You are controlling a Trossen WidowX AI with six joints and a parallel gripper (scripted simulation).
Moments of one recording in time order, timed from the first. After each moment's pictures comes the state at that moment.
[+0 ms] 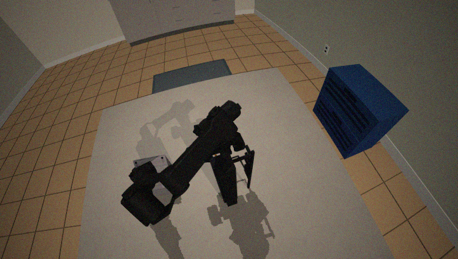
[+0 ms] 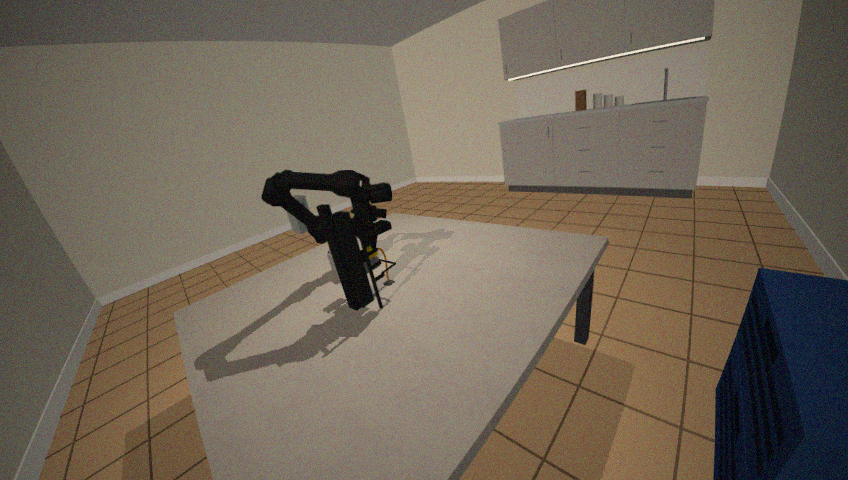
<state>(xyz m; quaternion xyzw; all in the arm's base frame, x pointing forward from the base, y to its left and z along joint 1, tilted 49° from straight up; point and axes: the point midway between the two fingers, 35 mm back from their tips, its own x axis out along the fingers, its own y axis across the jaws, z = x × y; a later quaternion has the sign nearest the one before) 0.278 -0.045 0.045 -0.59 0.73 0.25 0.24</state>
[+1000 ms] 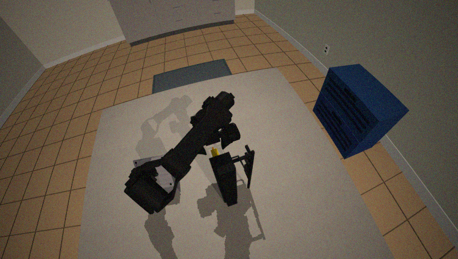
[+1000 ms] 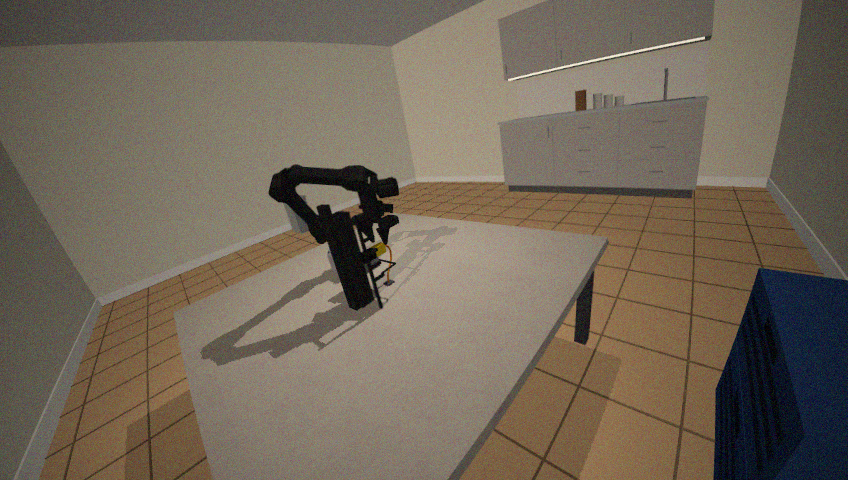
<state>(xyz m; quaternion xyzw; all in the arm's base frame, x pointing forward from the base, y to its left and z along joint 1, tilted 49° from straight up) 0.279 -0.016 0.020 -0.59 0.72 0.26 0.25</state>
